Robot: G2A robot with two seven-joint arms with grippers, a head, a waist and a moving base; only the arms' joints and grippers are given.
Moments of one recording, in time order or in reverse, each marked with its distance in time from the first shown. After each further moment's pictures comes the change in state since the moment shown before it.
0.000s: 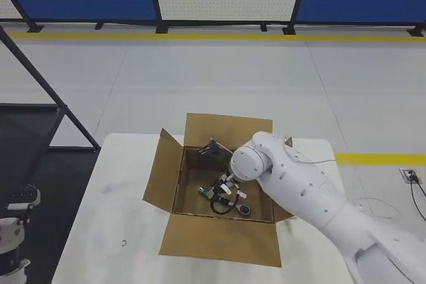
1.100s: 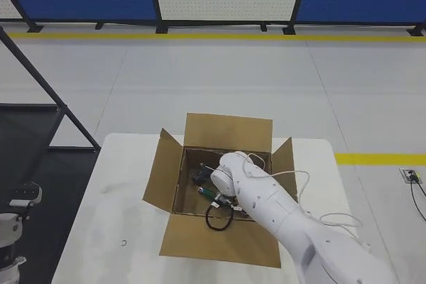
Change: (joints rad) left arm -0.044 0.013 -0.050 0.046 -0.078 0.091 -0.119; right arm 0.003 -0.323 -0.148 0.564 -0.159 -0.193 -0.047
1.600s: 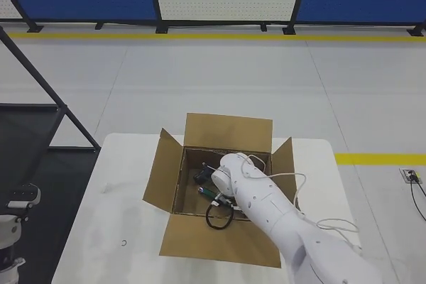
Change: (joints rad) left arm 0.013 -0.002 -0.004 -0.007 0.006 -0.013 0.010; right arm 0.002 -0.064 0.019 0.136 -0.019 -0.021 -0.046
